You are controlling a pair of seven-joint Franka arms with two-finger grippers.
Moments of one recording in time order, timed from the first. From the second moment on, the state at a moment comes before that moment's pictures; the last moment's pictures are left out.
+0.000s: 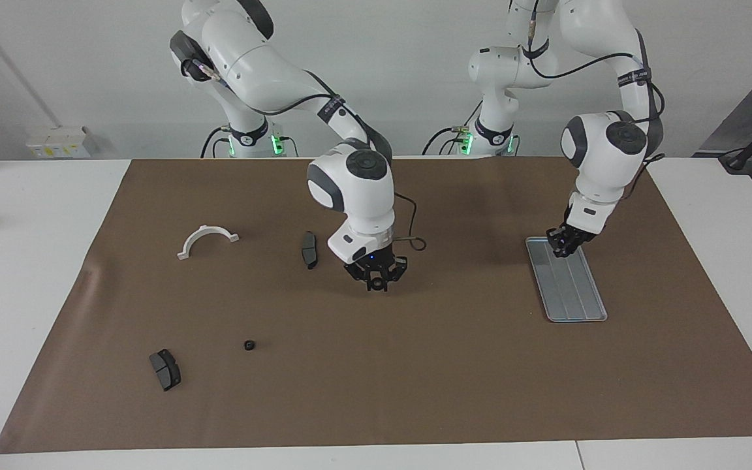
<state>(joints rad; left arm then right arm) -0.13 0.03 0.14 -2.25 0.07 2.38 -0.19 0.18 0.66 0.50 -1.51 -0.42 2.22 0.93</state>
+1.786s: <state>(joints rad) -0.17 0.11 0.11 -2.07 0.07 2.34 -0.07 0.04 0.55 0.23 -1.47 -0.15 2.15 0.22</state>
